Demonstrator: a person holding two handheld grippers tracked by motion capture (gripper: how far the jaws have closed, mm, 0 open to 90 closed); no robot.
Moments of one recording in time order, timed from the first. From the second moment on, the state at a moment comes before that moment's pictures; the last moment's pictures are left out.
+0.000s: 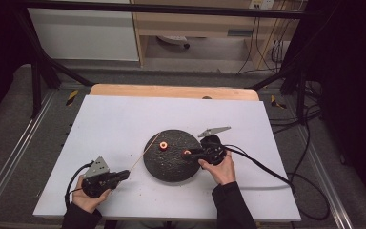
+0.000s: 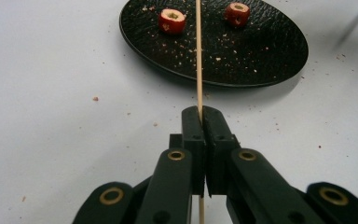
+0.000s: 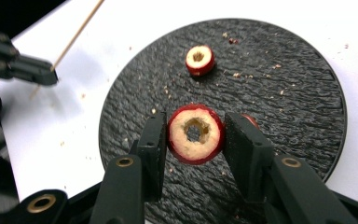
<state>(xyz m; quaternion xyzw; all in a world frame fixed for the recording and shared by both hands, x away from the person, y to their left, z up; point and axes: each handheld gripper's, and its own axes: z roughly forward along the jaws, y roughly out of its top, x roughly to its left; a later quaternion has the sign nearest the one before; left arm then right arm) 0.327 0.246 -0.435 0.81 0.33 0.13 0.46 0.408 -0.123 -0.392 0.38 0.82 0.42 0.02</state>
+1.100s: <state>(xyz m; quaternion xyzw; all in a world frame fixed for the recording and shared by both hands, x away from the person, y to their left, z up) 0.322 0.233 -0.437 0.80 0.35 0.13 0.47 0.389 -0.121 -0.410 0.46 0.62 0.63 0.05</state>
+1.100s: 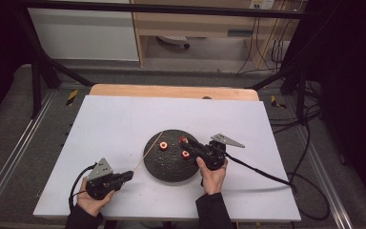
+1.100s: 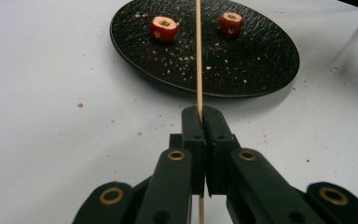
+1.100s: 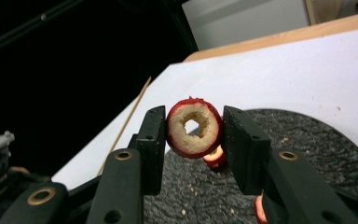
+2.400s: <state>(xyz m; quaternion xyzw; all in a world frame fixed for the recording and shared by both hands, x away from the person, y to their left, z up) 0.313 0.178 -0.433 0.77 0.35 0.15 0.51 0.407 -0.121 -0.397 0.49 0.47 0.74 0.05</state>
